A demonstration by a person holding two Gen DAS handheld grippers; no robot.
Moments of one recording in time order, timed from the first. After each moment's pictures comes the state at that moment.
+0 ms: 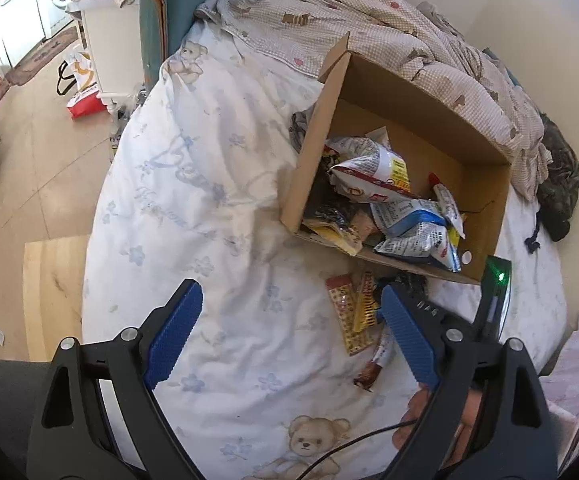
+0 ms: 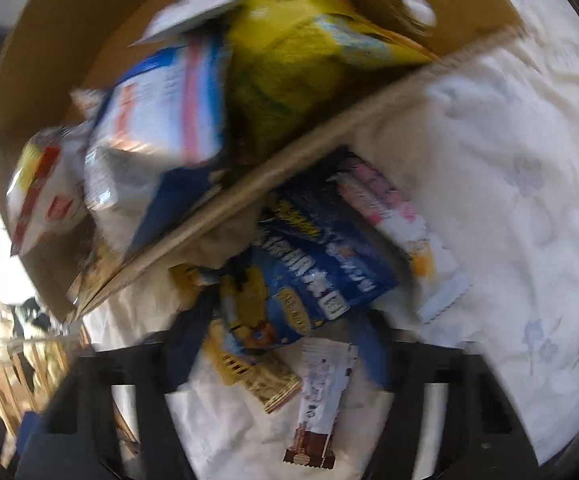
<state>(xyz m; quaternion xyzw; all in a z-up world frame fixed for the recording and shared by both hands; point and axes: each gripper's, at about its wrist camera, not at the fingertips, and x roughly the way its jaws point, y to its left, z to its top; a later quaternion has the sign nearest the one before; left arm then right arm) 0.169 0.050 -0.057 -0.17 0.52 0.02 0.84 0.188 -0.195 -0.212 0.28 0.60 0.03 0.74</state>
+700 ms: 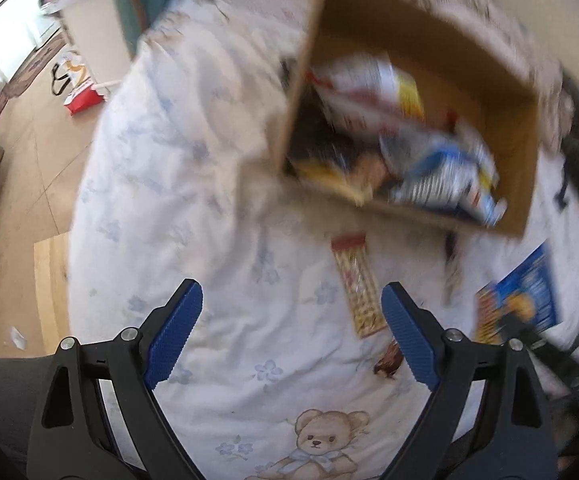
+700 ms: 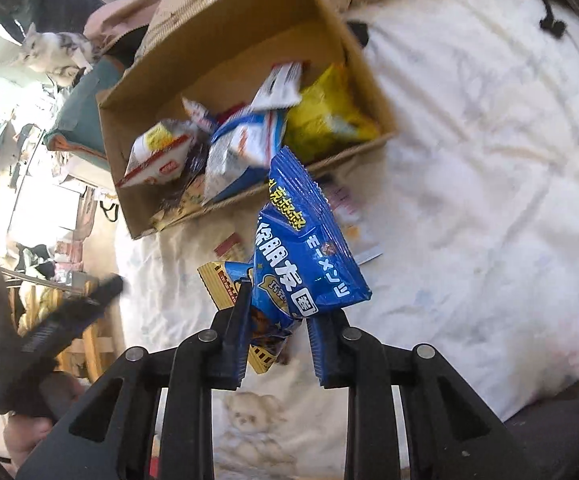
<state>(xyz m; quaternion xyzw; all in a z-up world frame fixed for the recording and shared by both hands) 0.182 0.006 -0.115 -0.10 0.58 0.02 0.81 0.117 -0.250 -0.123 0.23 0.55 0.10 0.80</state>
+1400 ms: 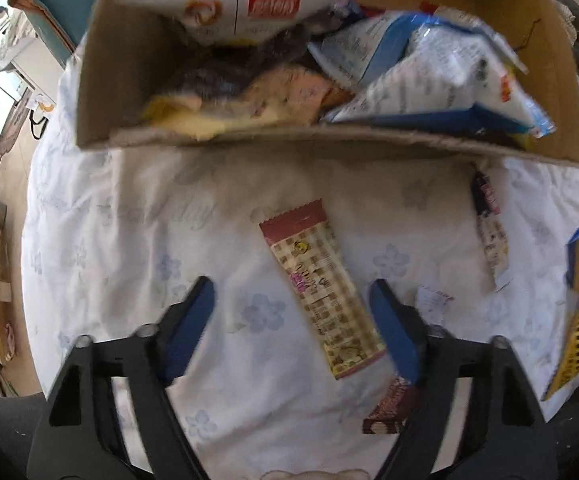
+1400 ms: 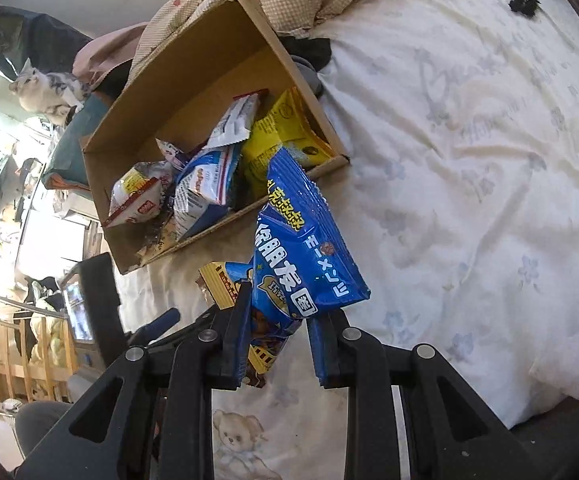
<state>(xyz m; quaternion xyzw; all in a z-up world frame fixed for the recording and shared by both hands) 0.216 -0.070 -0.192 0.00 0.61 0.00 0.79 0.122 -0.278 -0.130 0.27 0.52 0.09 0.80</state>
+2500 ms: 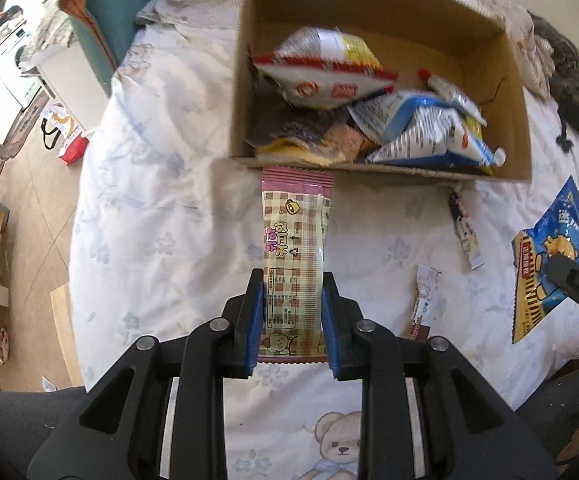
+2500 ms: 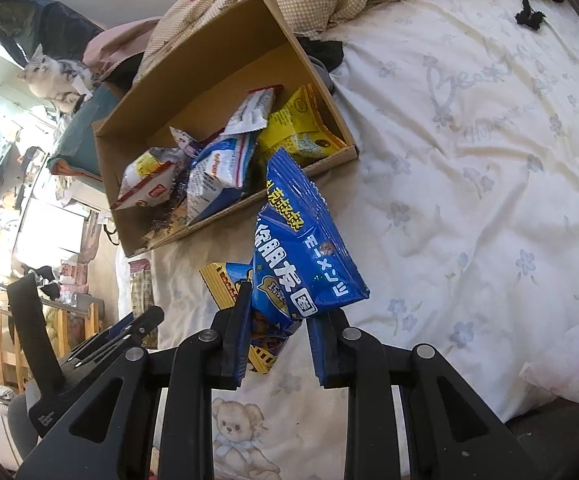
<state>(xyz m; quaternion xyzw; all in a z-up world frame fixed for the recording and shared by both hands) 0.156 -0.024 -0.115 -0.02 0.54 0.00 0.84 0.106 -0.268 -0.120 0.25 0.51 0.10 0.82</state>
